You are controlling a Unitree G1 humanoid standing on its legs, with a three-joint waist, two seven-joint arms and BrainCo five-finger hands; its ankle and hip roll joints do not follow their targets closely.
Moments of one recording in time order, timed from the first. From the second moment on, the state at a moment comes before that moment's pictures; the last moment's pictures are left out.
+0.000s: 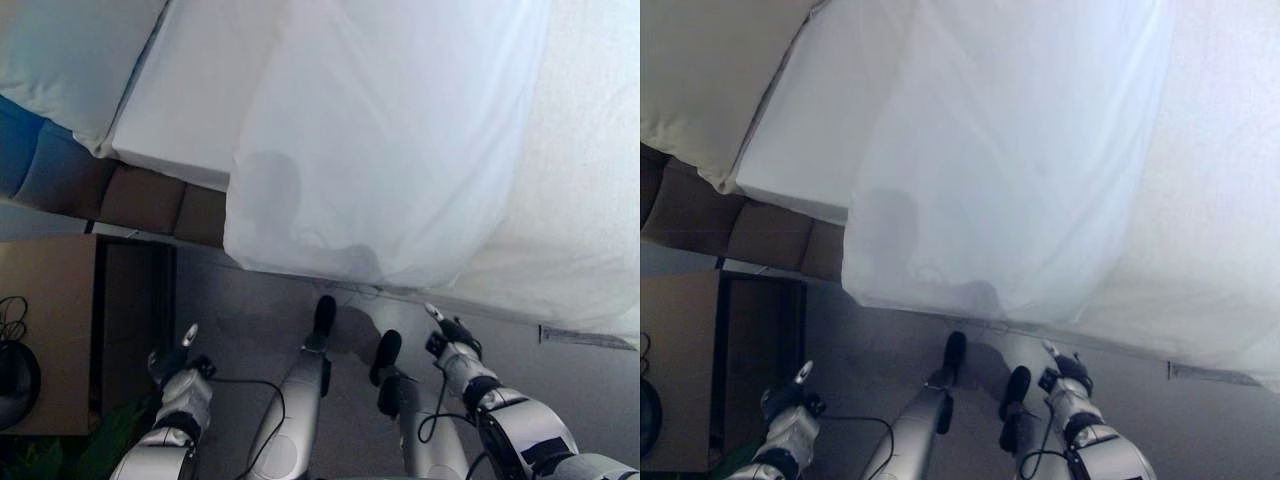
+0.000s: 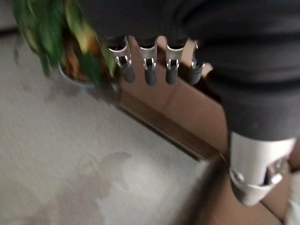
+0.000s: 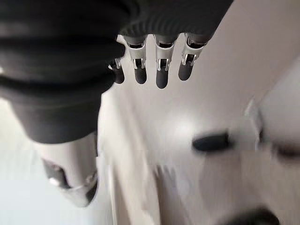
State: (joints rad) left arm -0.26 0.30 0.14 1.16 -0.68 -0.19 0.55; right arm -0.42 -0.21 -0.06 1.28 0.76 -0.11 -0.49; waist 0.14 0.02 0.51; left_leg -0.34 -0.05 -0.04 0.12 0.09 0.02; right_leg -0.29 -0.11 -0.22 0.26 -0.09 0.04
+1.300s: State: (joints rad) left arm -1.02 0.35 -0.38 0.43 -1.36 -0.32 0.07; right arm -1.11 -0.24 0.36 0.55 1.23 -0.37 -0.11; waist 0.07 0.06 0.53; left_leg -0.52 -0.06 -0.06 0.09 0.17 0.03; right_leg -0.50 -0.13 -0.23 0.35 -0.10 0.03
